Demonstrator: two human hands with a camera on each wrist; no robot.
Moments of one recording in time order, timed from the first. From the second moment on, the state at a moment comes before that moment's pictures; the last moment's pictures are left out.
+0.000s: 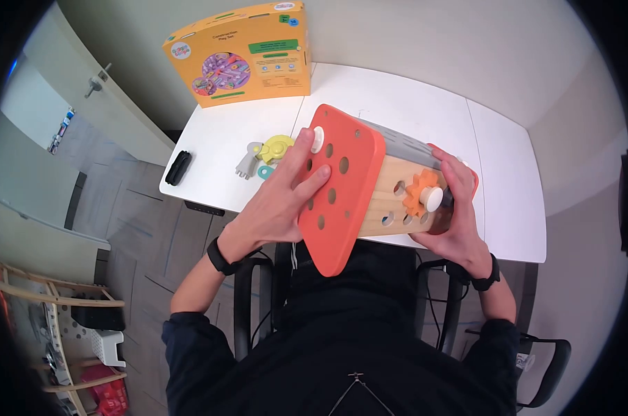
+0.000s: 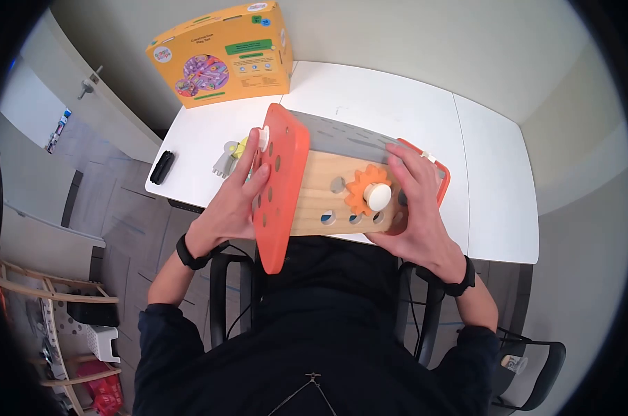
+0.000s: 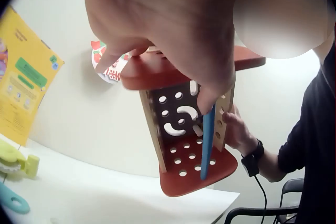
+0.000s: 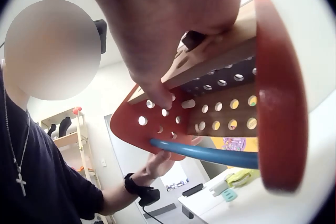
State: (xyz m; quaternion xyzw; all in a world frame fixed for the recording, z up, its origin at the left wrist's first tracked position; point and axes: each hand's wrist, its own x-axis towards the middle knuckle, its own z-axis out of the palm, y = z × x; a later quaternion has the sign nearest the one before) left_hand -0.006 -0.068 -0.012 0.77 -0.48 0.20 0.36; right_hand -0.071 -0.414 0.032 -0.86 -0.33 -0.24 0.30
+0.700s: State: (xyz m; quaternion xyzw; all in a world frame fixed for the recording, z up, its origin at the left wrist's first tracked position) left_hand -0.004 -0.098 -0.003 0.73 -0.43 0.37 0.38; right_hand -0.064 -0.421 0.065 -0.84 -0.35 -0.21 0.36
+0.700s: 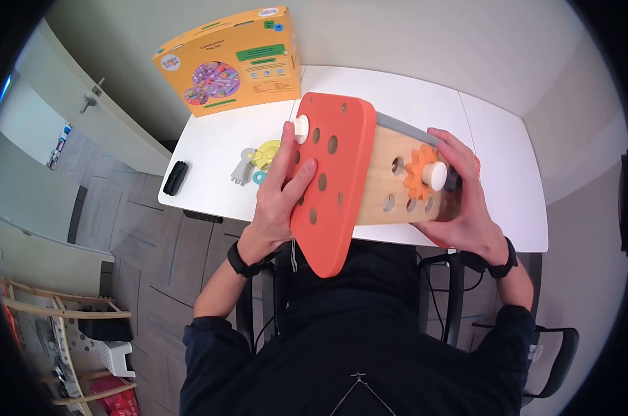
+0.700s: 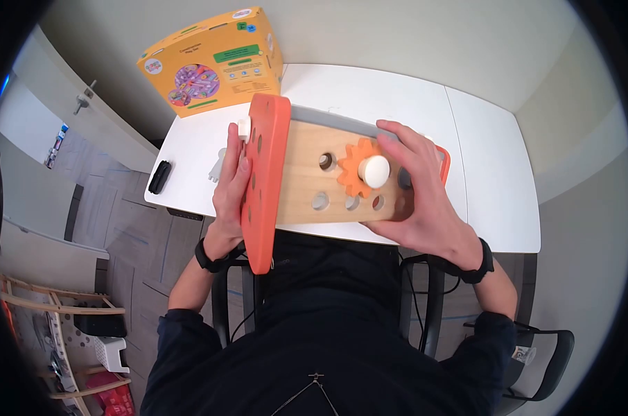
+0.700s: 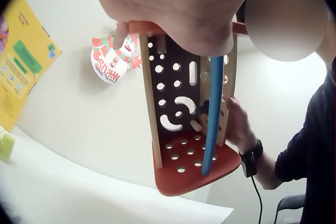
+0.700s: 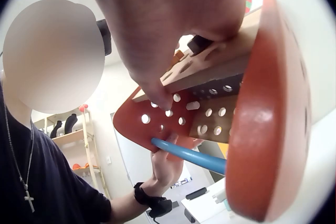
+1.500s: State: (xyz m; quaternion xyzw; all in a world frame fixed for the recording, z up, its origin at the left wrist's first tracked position) left_hand -0.001 -0.107 -0.011 0.74 -0.32 0.41 0.43; right_hand -0.034 -0.418 0.111 -0.88 -0.34 -0.13 0.31
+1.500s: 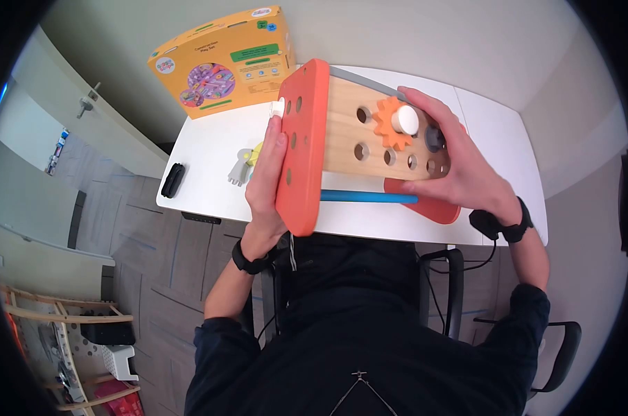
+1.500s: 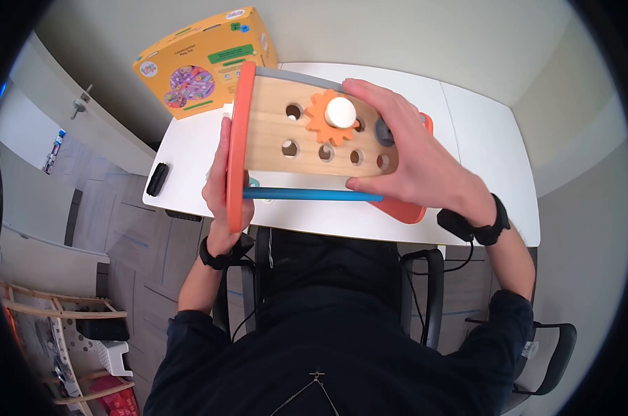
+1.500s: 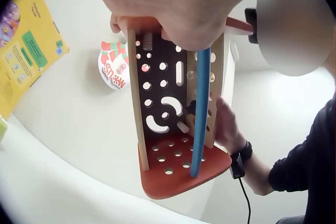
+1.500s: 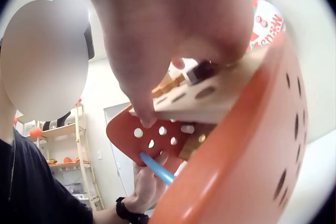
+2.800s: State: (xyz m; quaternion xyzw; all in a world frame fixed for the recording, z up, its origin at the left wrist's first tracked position) left_hand 0.001 -0.106 -0.026 0.83 -0.10 -0.22 0.50; right_hand -0.073 -0.459 -0.033 -0.91 0.09 -0.02 0.40
